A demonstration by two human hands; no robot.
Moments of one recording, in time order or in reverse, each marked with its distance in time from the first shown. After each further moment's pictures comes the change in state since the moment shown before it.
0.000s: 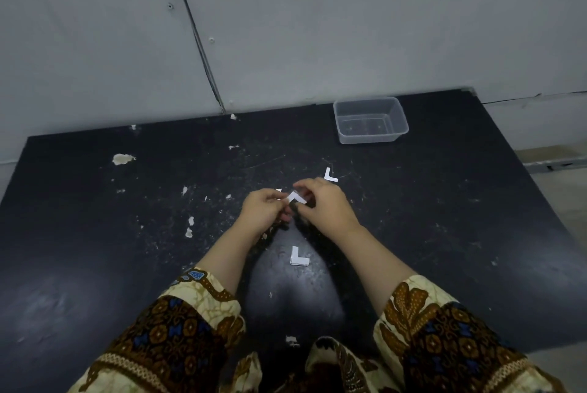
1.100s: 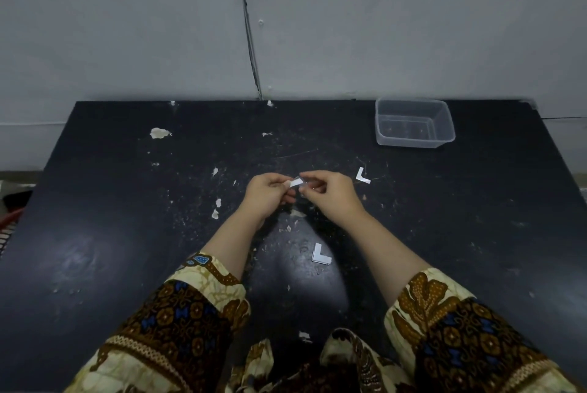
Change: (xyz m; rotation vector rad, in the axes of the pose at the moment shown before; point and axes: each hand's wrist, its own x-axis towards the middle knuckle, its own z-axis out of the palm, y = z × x) left_hand 0.003 0.001 -0.040 -0.095 0.108 0.031; right_hand 0.029 -0.023 0.024 0.290 -0.107 0.088
